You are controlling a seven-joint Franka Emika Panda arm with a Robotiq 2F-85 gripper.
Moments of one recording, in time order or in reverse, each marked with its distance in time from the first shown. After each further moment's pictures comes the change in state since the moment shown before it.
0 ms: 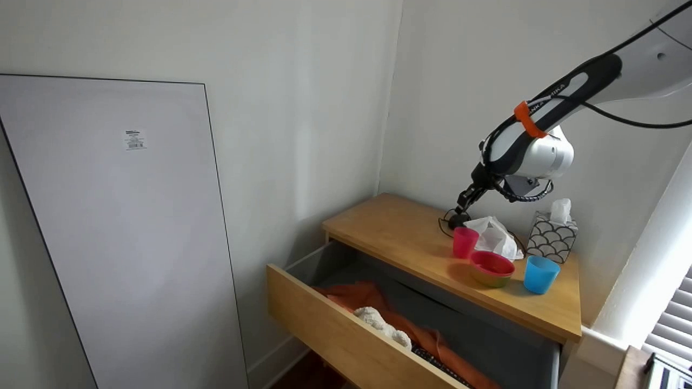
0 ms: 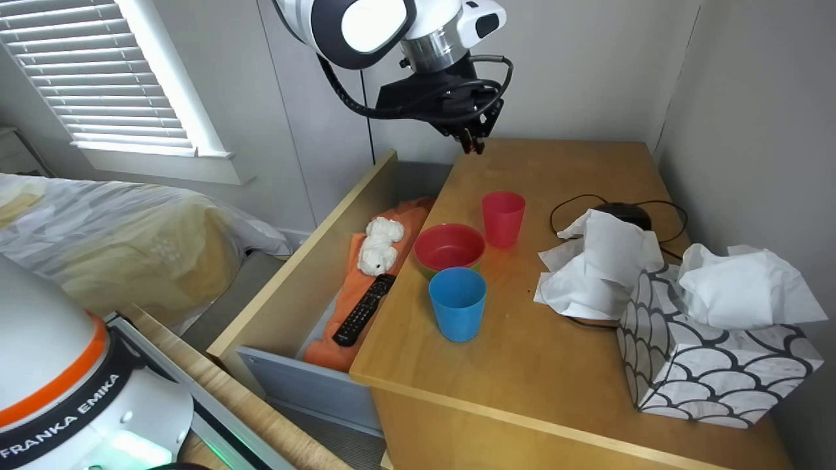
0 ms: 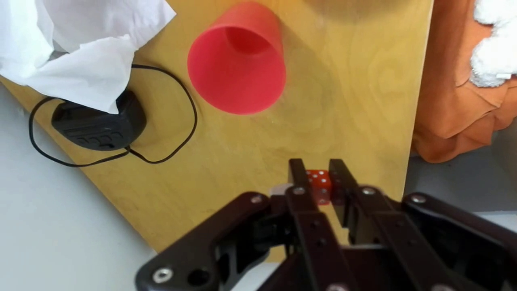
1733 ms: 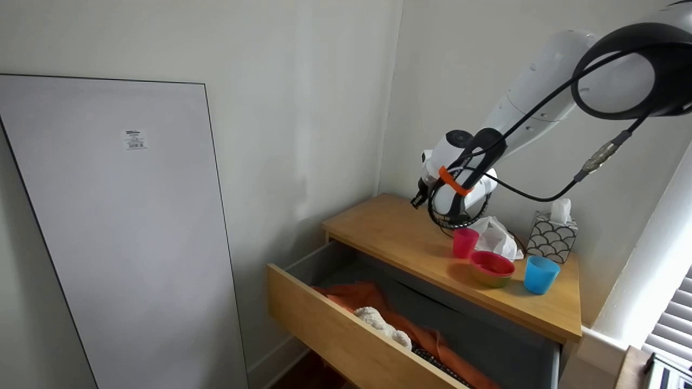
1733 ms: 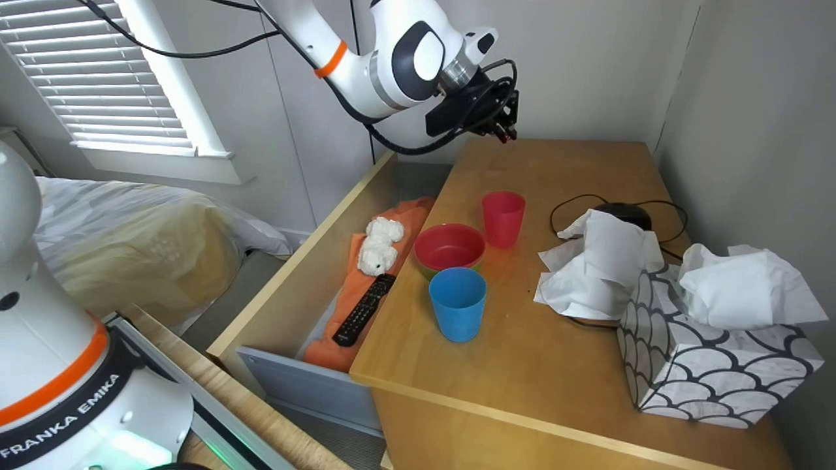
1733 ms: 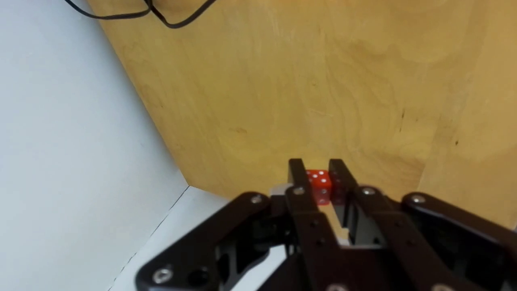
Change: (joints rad) arm 0.651 0.562 -0.595 0.403 -0.244 0.234 0.372
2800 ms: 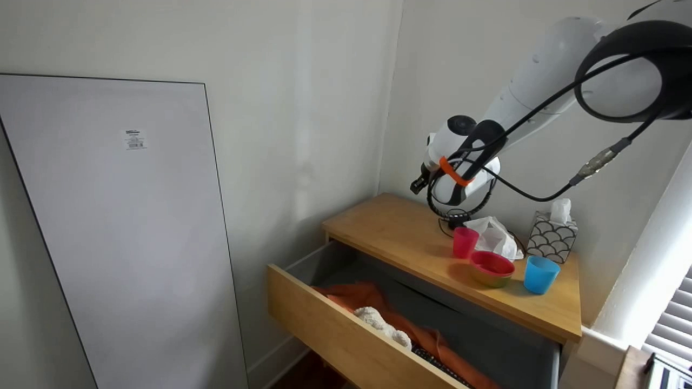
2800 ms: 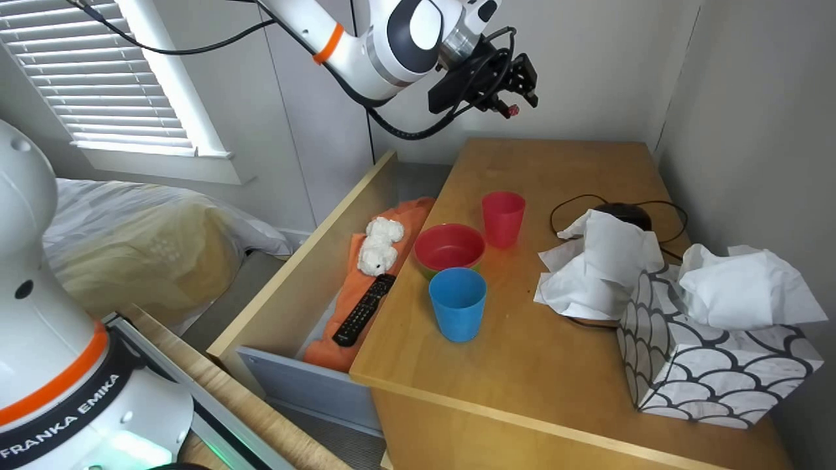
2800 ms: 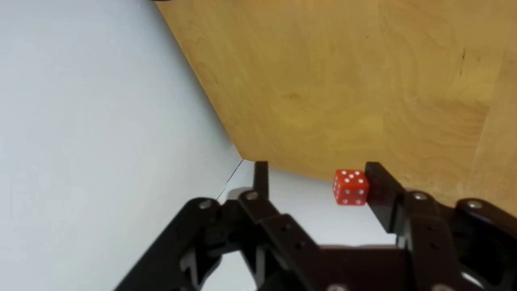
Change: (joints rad) arm 0.168 0.011 -0.205 0.004 0.020 -0.003 0.127
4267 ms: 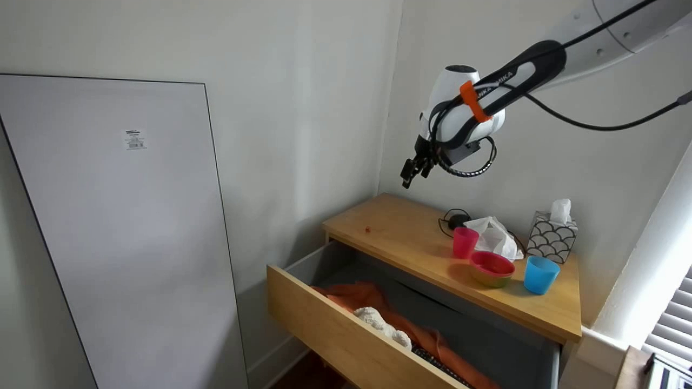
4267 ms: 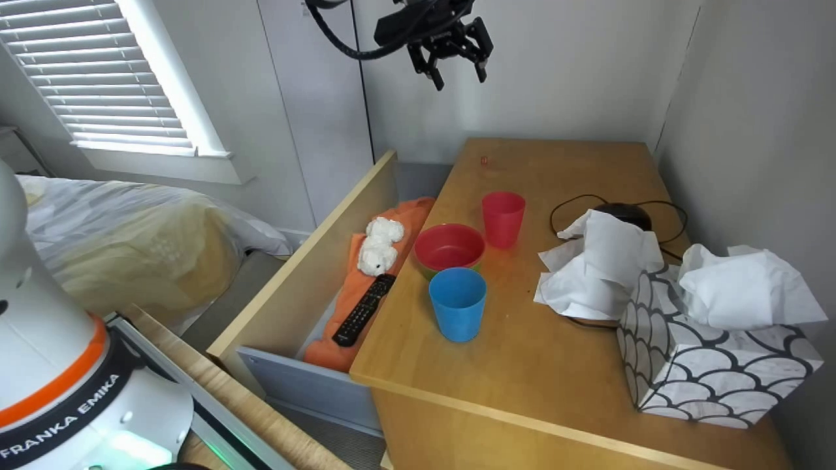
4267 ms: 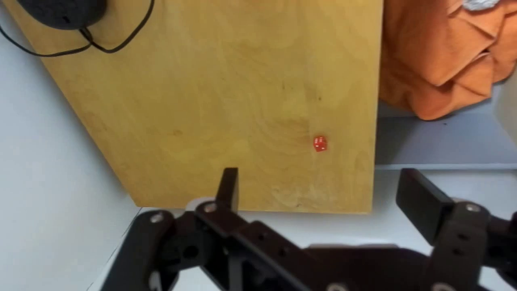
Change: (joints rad) arm -0.291 -0.393 0.446 0.035 -0.087 -0.561 -0.052
